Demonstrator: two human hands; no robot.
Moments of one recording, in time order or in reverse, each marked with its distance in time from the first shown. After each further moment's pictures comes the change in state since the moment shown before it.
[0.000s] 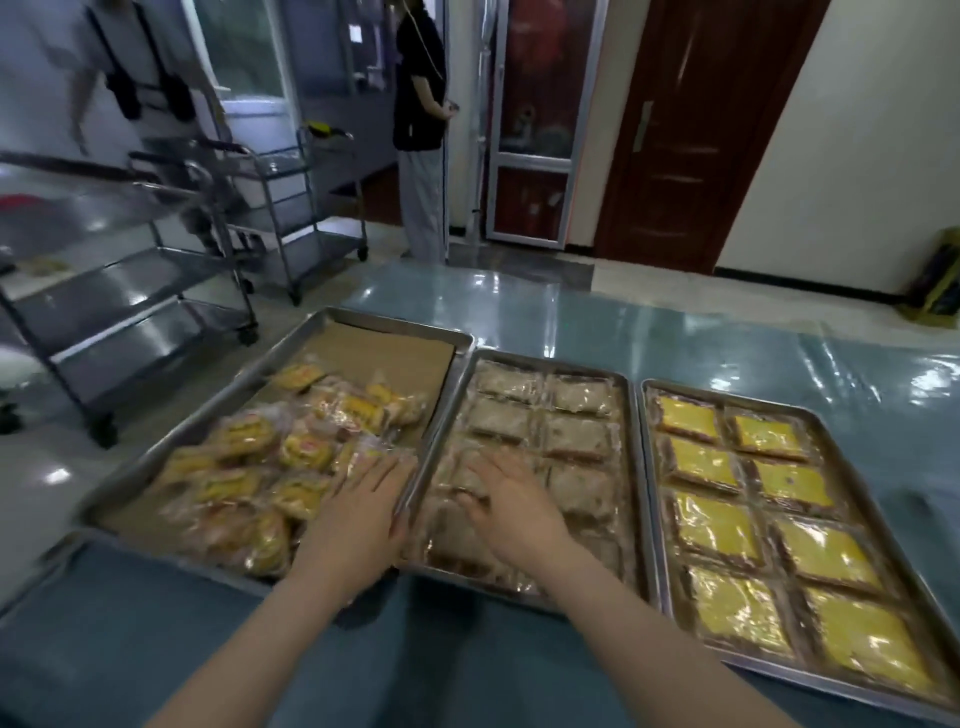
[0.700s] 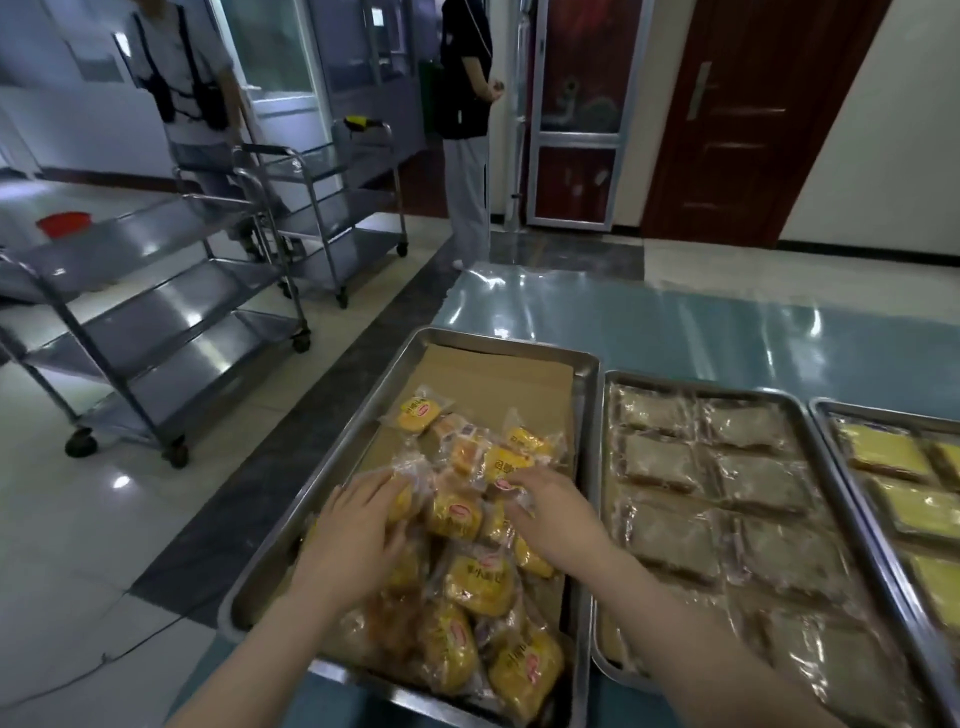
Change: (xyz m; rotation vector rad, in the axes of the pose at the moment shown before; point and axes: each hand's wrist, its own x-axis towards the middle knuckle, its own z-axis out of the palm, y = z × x) left_hand 0.047 -0.240 -0.046 -0.003 -0.088 -0.076; right_hand 0.165 -0.106 0.098 0.103 -0.086 0.114
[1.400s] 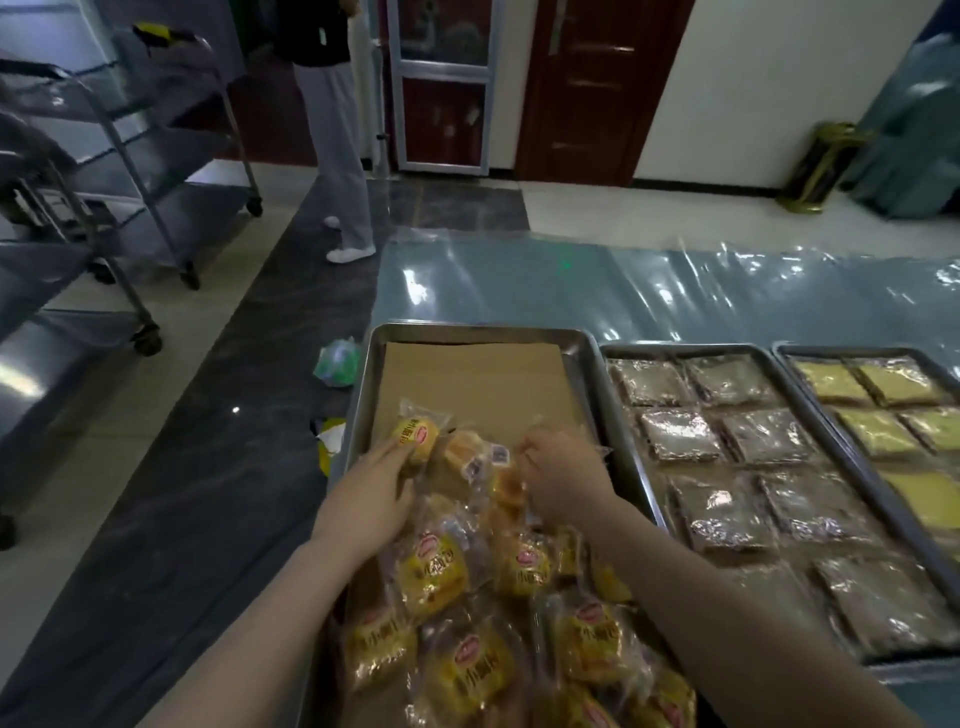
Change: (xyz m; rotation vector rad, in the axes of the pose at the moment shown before) left_hand 0.164 -0.111 0.026 -0.235 -0.218 0.202; right_hand 0.117 -0.059 0.017 -0.182 0.189 0.368
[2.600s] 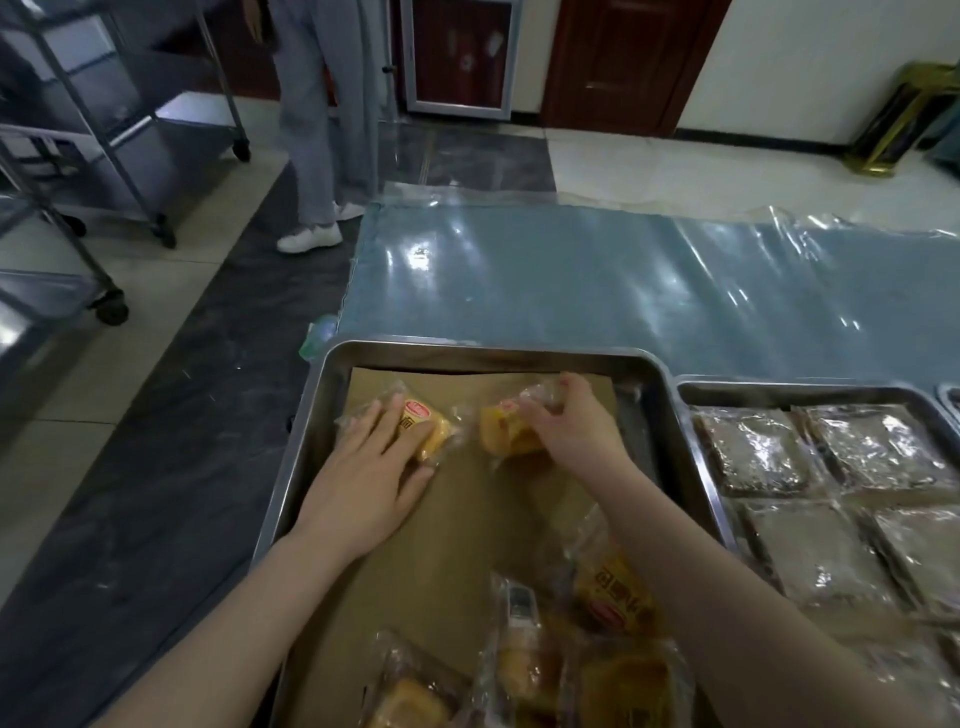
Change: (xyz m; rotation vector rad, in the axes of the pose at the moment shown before) left_hand 0.191 -0.059 0.066 0.260 0.006 0.126; right_hand 0.216 0.058 0.054 0.428 -0.011 0.397
